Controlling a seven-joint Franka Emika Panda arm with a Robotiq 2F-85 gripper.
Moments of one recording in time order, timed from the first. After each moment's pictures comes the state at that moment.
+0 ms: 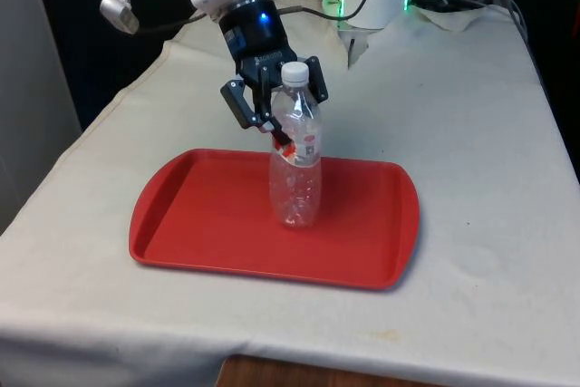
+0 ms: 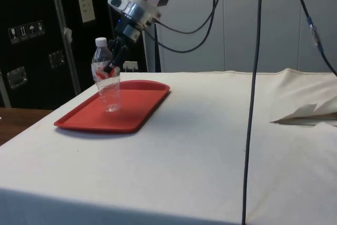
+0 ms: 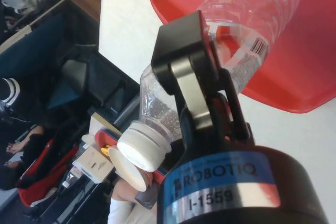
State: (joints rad) arm 0.15 0.57 -0.40 -1.82 1.28 2.39 -1.93
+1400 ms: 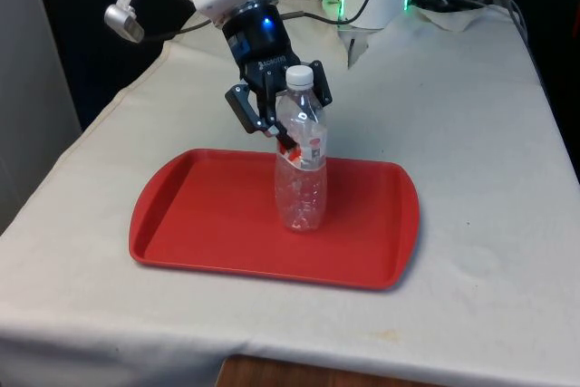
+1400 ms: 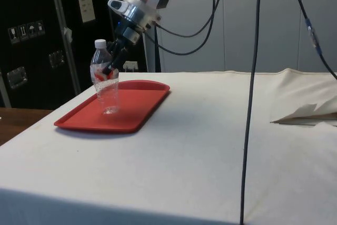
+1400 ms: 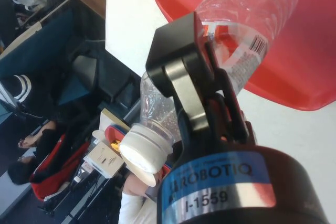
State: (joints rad) arm 0.15 0.58 -0.40 -1.81 1.32 2.37 -1.98
